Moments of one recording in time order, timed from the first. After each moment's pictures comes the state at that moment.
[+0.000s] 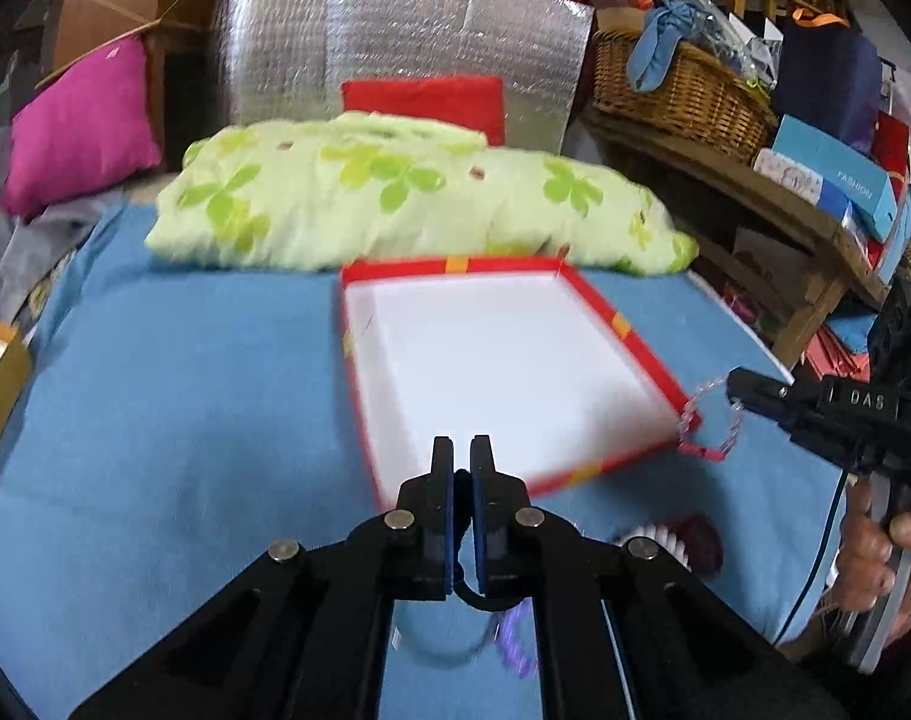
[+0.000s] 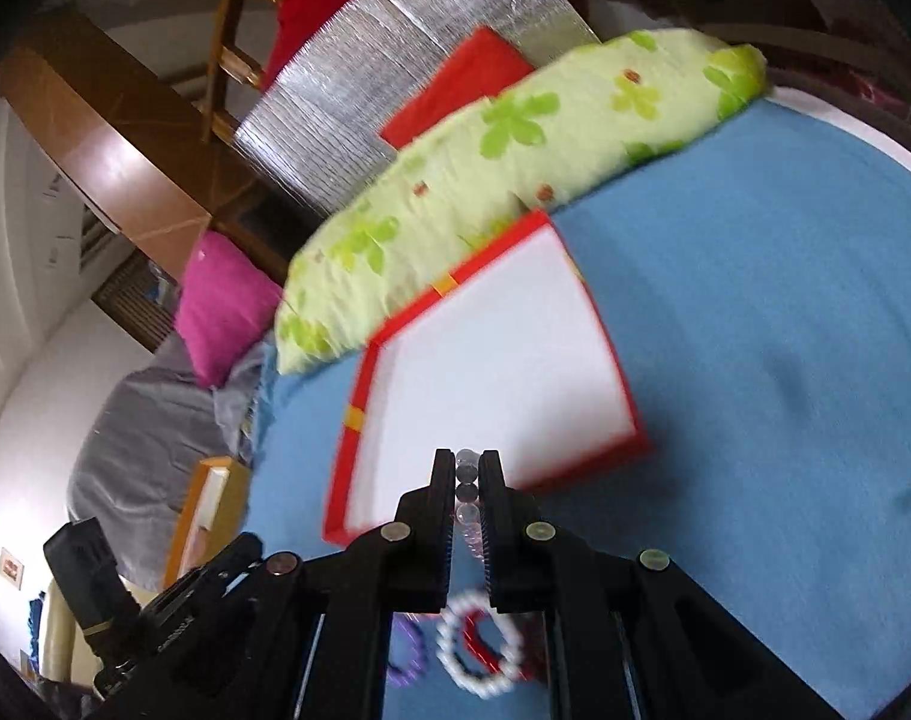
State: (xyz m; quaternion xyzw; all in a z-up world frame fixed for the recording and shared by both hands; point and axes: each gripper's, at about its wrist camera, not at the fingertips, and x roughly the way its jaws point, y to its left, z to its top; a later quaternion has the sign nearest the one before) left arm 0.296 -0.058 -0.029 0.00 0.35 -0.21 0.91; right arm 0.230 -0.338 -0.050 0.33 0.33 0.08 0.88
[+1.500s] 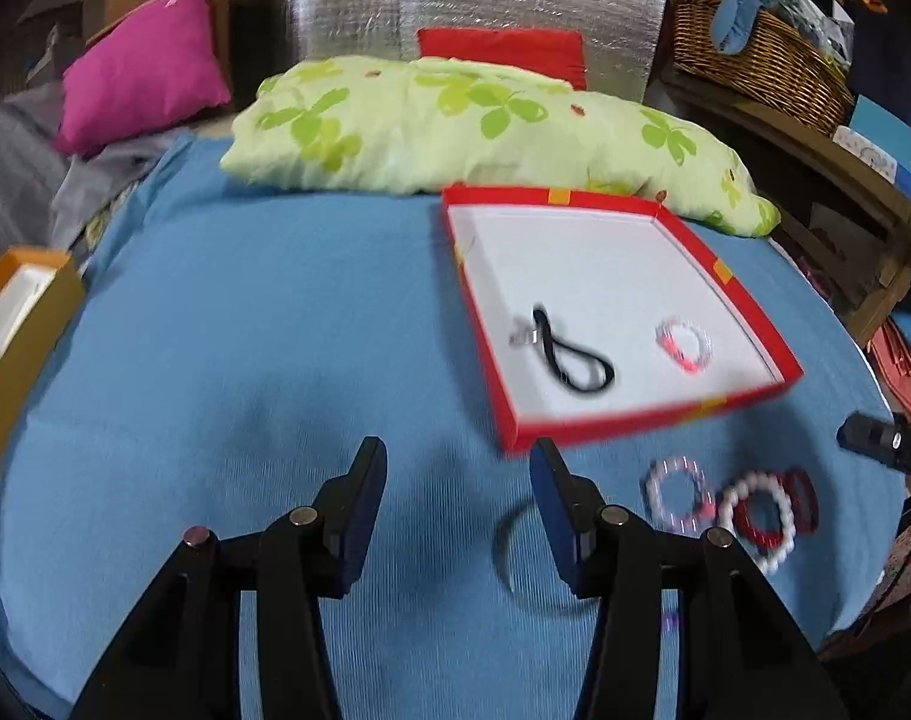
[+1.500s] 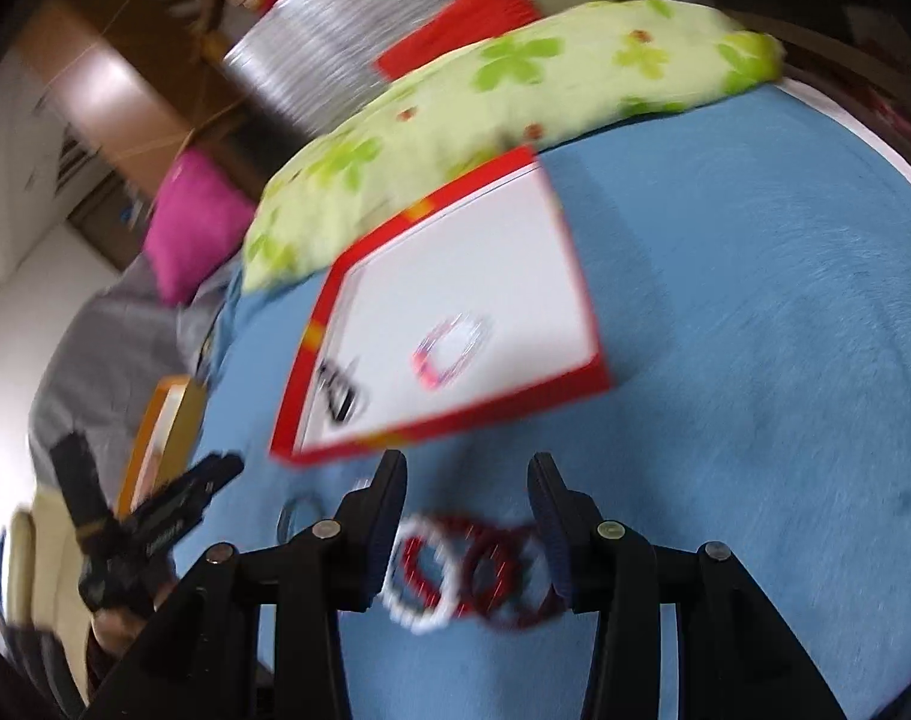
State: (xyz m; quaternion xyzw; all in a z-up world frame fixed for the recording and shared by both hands) left arm 0.292 -0.011 -0.077 0.01 0.41 -0.13 0.90; right arm 0.213 -0.326 -0.069 0.25 0.42 0.09 0.87
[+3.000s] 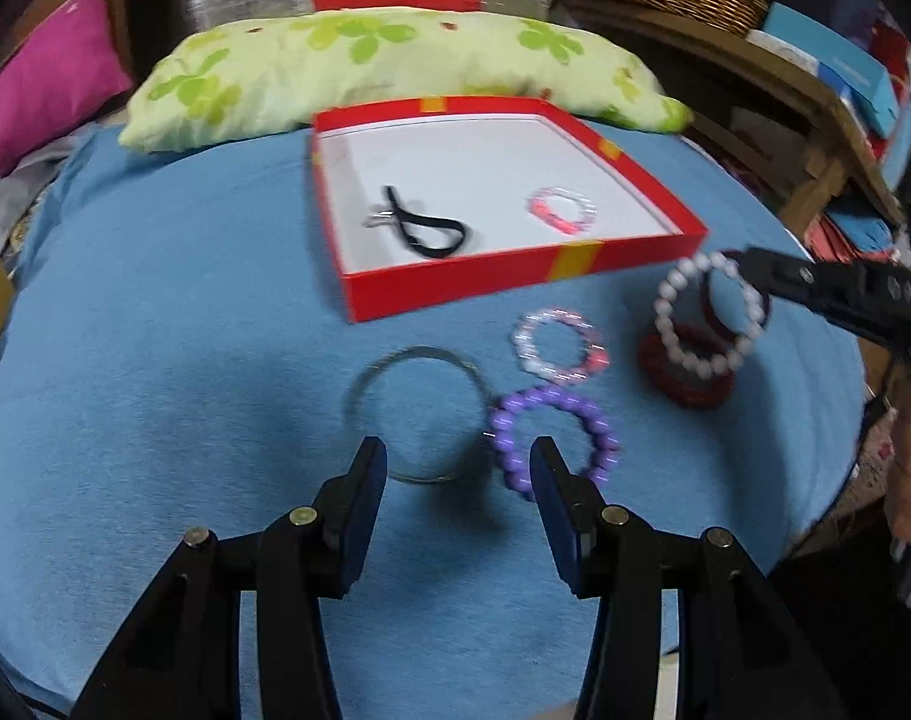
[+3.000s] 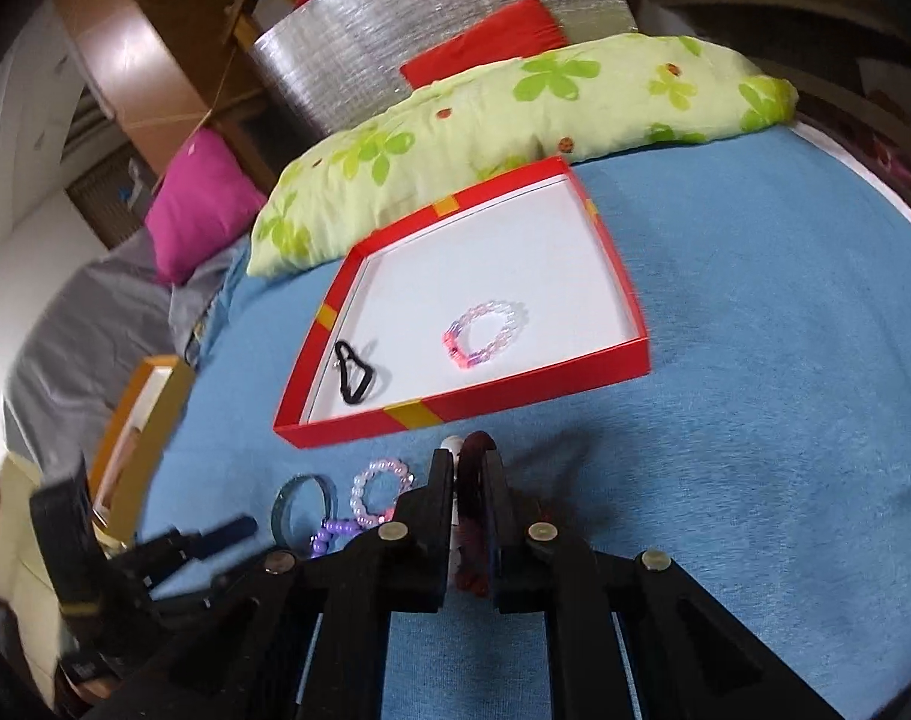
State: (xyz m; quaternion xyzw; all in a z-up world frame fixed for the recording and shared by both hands) left arm 0.246 -0.057 -0.100 0.07 0.45 -0.23 0.86; right arm 0.203 -0.294 -0.065 0.22 0.39 0.06 0.89
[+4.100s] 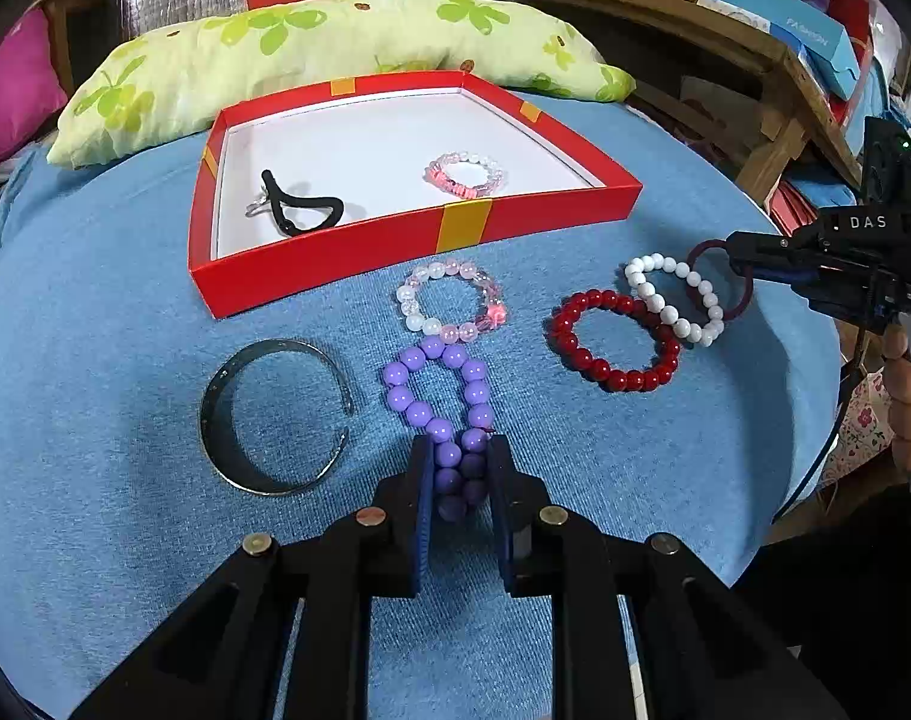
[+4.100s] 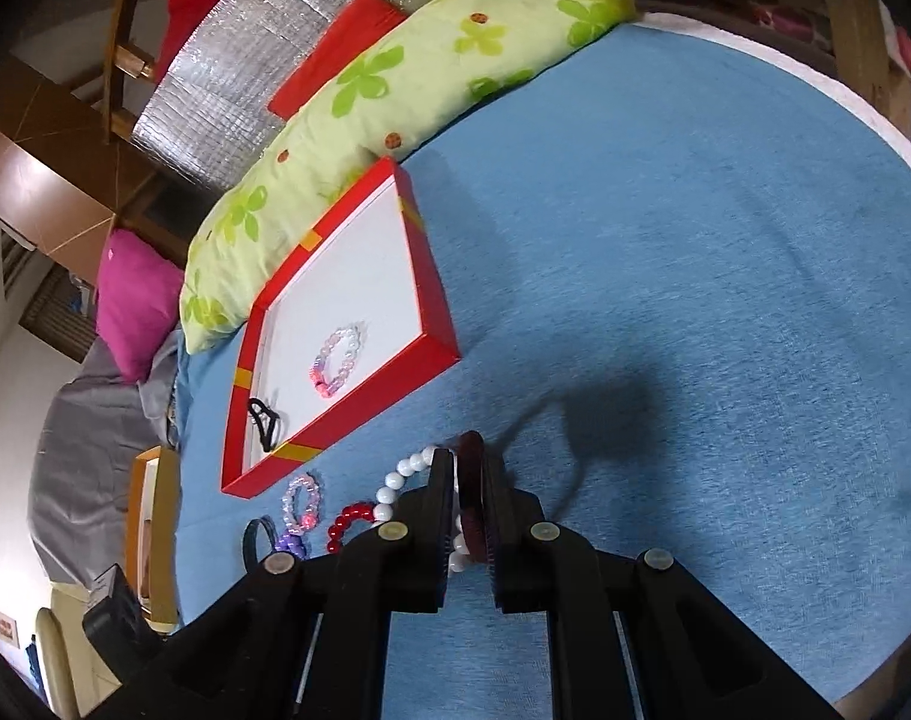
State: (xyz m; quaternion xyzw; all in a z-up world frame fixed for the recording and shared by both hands) left arm 0.239 -0.101 -0.121 0.08 0.46 -0.27 0.84; right arm 0.190 -0.387 -0.096 0.34 0.42 0.00 0.84
